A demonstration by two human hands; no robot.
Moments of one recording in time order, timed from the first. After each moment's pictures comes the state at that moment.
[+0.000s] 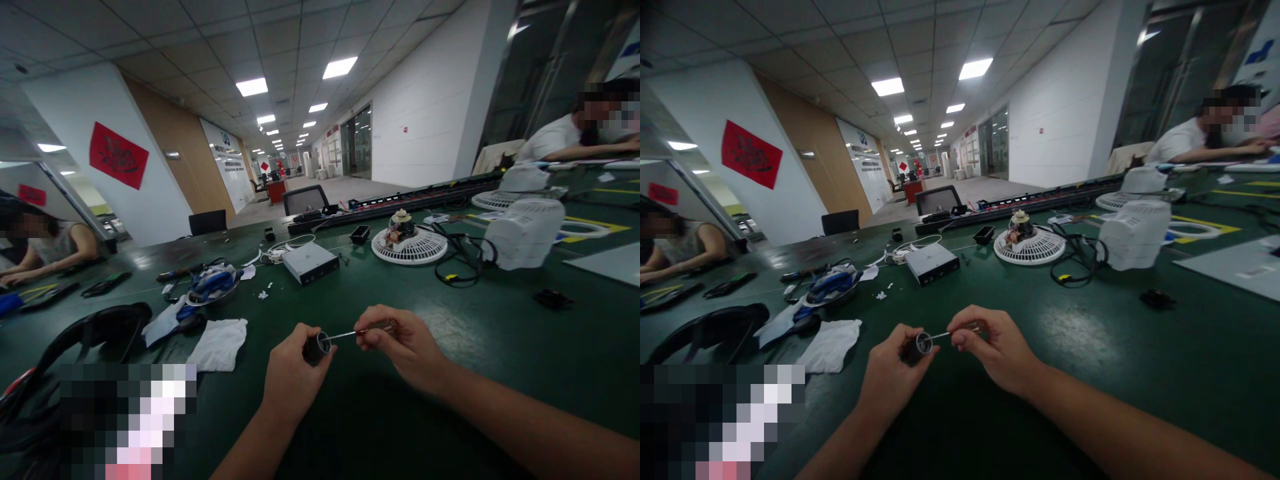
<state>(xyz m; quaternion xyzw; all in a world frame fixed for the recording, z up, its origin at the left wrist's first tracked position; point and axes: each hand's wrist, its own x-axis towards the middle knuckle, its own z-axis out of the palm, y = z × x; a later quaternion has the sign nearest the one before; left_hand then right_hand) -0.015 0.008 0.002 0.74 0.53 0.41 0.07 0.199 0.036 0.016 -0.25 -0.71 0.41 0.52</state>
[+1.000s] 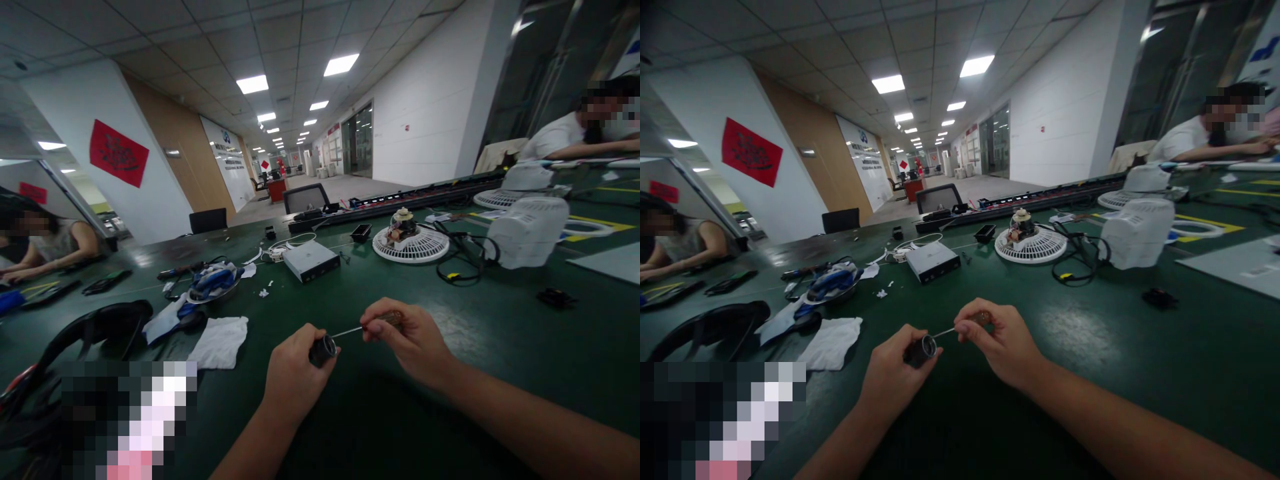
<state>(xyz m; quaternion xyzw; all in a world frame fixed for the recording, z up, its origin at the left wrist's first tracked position) -0.014 0.007 0.006 0.77 0.52 0.36 0.04 0.202 0.036 0.023 -0.29 -0.72 0.35 0.53</state>
